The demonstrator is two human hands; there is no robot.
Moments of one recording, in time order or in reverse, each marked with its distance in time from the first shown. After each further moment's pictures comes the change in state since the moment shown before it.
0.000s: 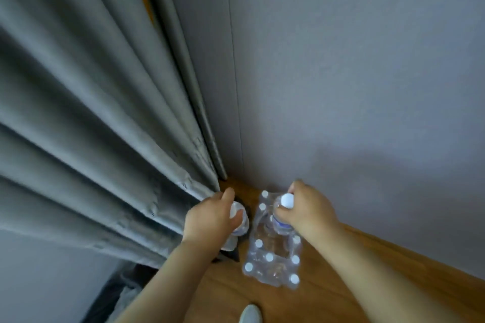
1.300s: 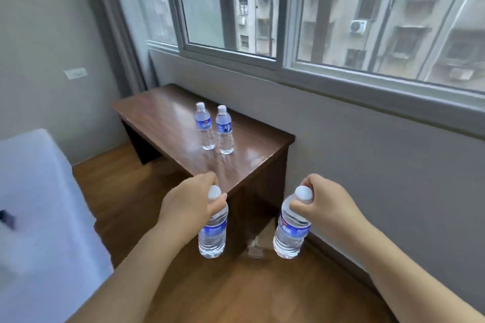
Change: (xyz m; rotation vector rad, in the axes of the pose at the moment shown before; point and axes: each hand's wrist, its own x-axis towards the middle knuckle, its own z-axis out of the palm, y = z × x) left_hand -1.057 0.046 -0.179 0.093 0.598 -1.895; right_hand -0.875 -0.319 0.109 -0.055 -0.759 -1.809
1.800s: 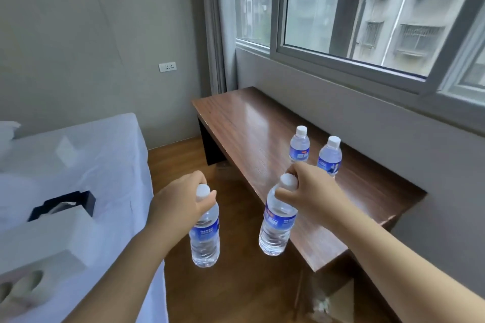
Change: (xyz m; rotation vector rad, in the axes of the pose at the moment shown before) left_hand 0.114 -0.251 -0.020 0.068 0.101 -0.427; right_hand 0.233 -0.208 0.171 0.018 -0.206 -0.386
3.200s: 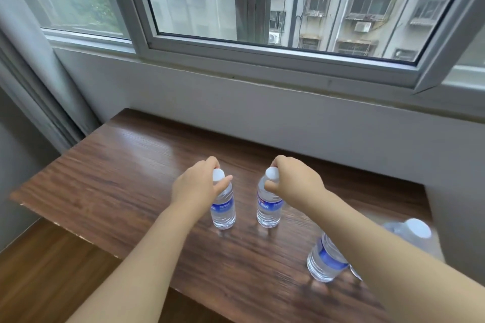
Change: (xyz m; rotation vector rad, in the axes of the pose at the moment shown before) left_hand 0.540 0.062 0.216 -0.137 -0.412 0.586; right_hand 0.427 0.098 0.056 -0.231 0.133 0.727
